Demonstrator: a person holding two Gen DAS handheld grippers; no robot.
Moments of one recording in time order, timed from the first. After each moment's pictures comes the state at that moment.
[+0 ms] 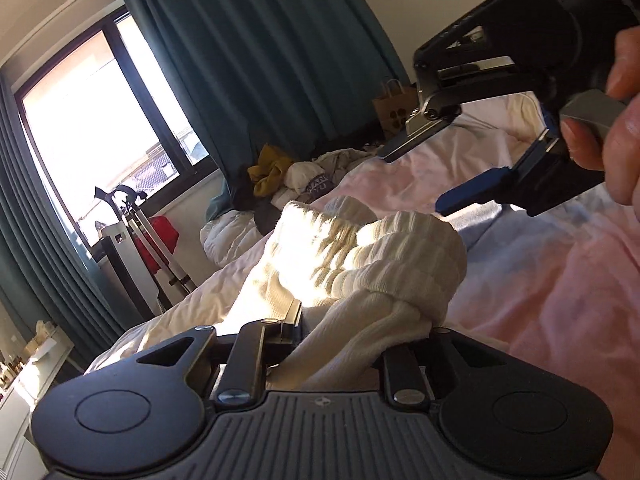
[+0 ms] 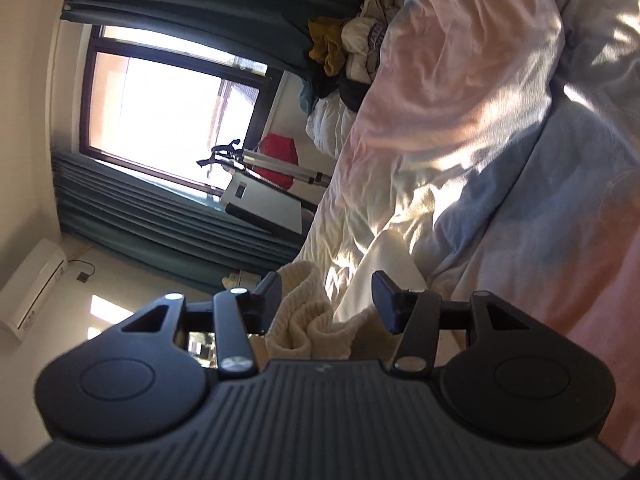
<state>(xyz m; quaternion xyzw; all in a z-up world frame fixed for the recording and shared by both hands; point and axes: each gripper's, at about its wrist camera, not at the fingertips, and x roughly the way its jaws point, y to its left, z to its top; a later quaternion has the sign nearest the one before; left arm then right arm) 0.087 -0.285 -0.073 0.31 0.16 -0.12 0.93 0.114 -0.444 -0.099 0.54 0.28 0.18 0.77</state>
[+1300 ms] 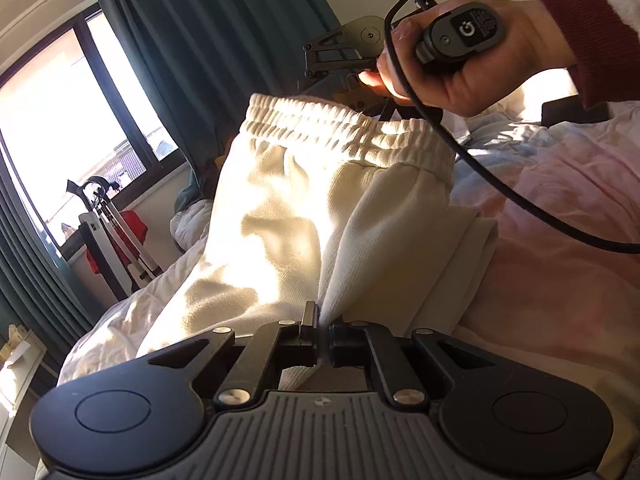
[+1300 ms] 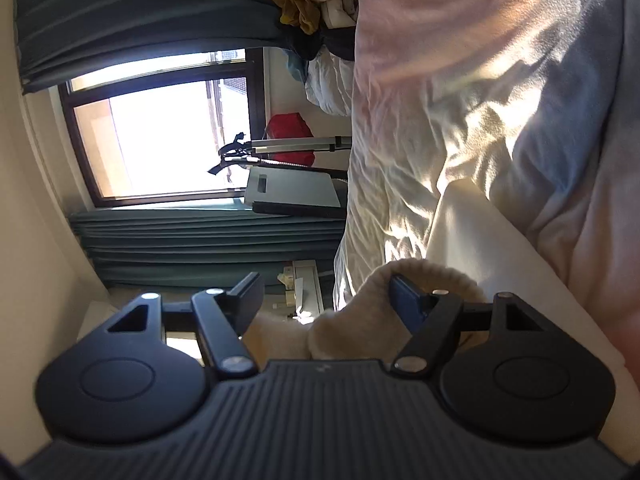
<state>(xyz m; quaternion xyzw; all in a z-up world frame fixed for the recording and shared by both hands) 0.032 -0.137 -0.110 0.30 0.17 -0.19 0.92 0.203 -0.396 -0.122 0.67 0.30 0.21 0.65</state>
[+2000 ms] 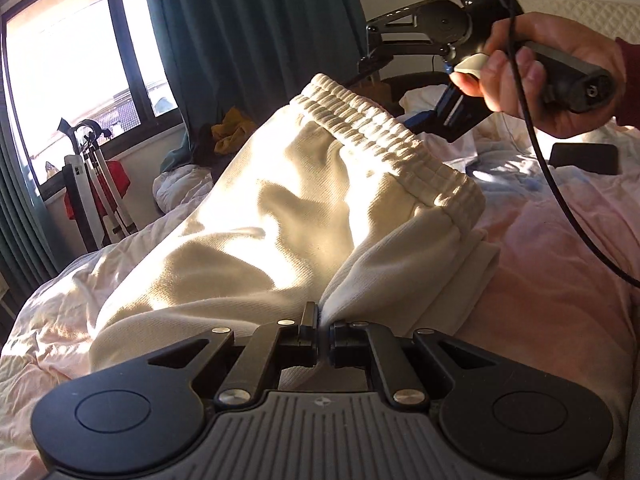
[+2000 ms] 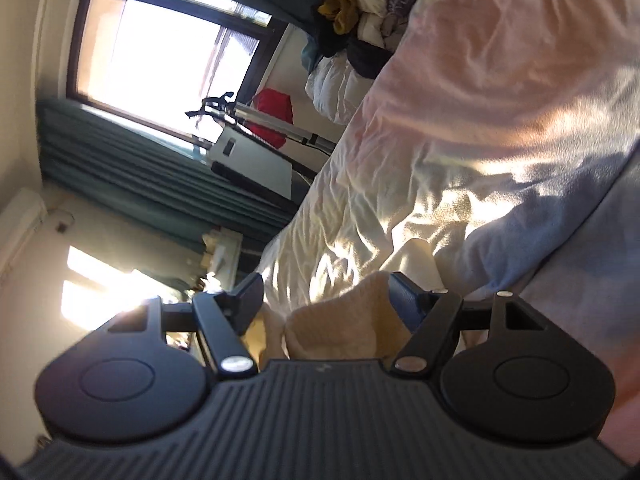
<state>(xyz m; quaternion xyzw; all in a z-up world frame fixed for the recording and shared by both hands) 0.071 -0.106 -0.106 0.21 0.21 -0.21 0.93 0.188 -0.417 -0.076 0.46 0.33 0.21 0.80</state>
